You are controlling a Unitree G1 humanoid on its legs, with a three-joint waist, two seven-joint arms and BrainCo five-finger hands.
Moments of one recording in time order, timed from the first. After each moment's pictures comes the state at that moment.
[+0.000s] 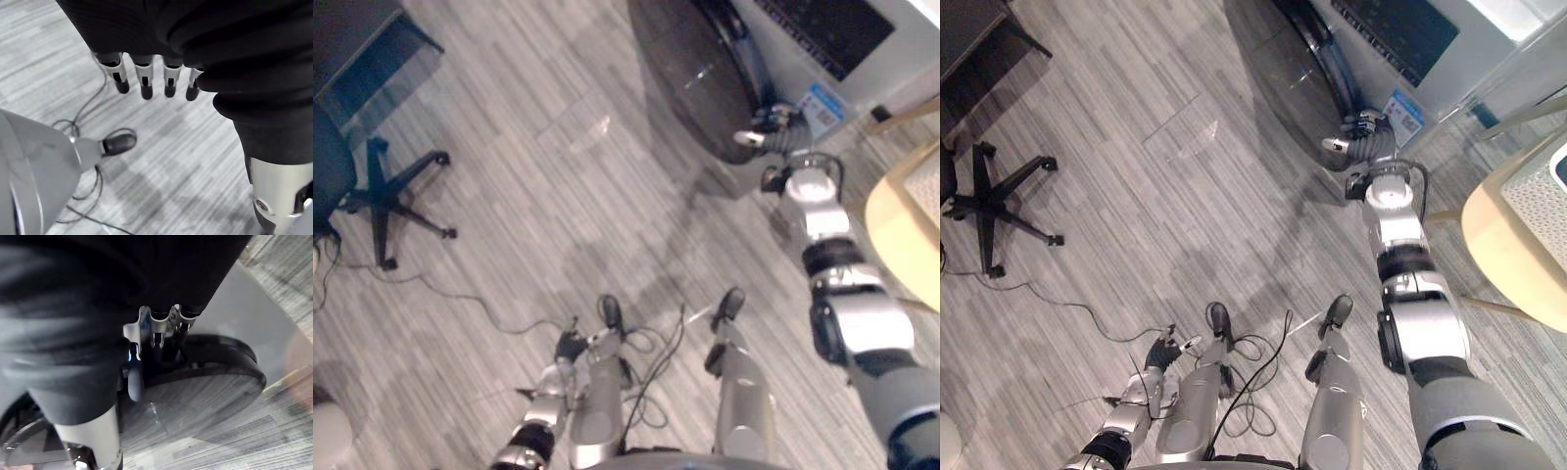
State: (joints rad) left arm -0.10 0.08 -0.15 0.79 -0.13 -0.13 0.18; right arm -1.09 -0.40 0.01 1.01 0.16 -0.07 -0.15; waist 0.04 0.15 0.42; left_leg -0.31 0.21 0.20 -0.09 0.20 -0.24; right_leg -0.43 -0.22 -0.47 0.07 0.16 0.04
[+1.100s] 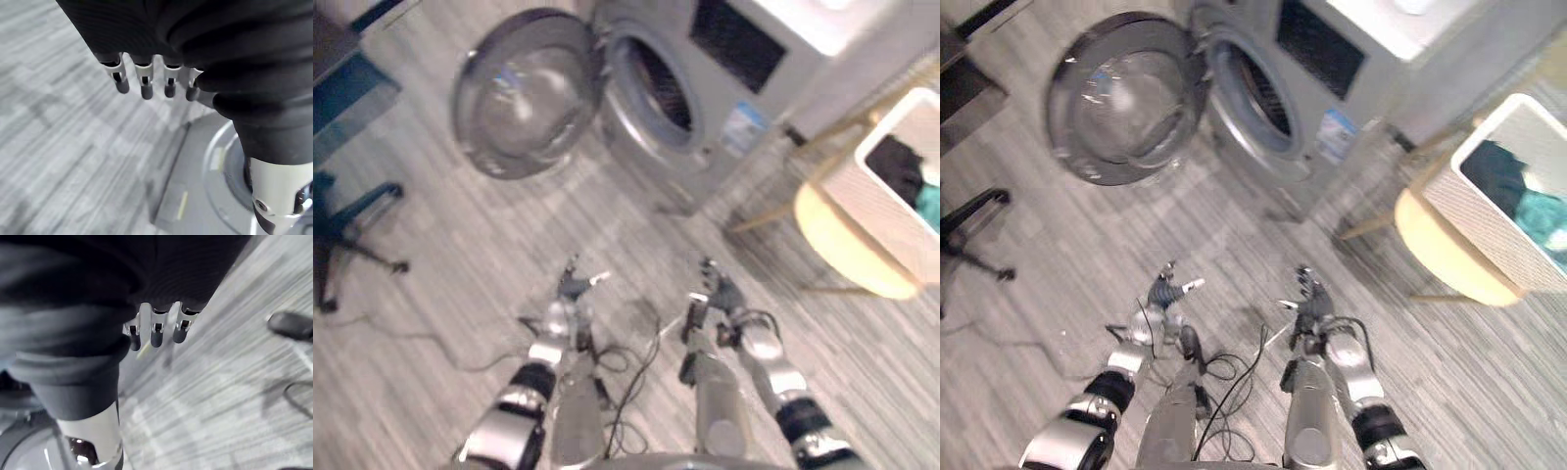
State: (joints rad) left arm -0.46 0.16 -0.11 0.84 -0.04 -0.10 0.27; right arm -0.07 -0.23 0.16 0.43 0.24 -0.11 0.01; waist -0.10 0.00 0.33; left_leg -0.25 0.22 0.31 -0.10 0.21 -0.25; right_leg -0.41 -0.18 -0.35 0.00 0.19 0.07
